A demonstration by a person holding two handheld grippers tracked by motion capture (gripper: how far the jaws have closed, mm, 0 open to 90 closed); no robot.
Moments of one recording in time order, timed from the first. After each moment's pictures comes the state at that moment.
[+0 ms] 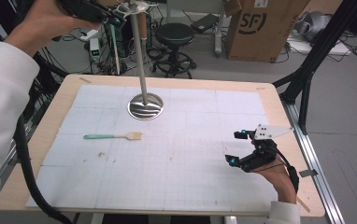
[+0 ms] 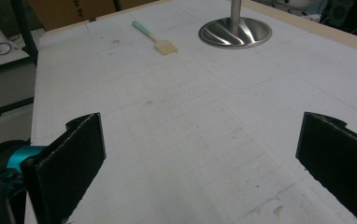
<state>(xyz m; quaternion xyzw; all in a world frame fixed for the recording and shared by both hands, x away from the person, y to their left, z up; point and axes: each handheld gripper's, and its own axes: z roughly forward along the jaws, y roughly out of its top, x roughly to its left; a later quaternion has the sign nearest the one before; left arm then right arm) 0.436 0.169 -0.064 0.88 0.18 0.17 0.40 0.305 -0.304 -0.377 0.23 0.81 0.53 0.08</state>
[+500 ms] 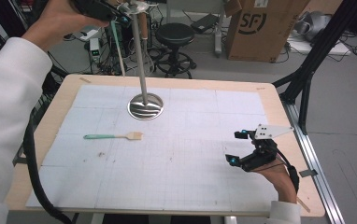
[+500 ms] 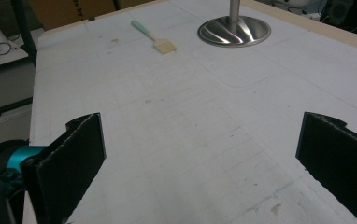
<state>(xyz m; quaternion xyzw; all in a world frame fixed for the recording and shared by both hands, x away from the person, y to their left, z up) 0.457 0.164 -0.070 0.88 0.19 0.17 0.40 0.306 -0.305 -0.379 0.24 0.81 0.53 0.08</state>
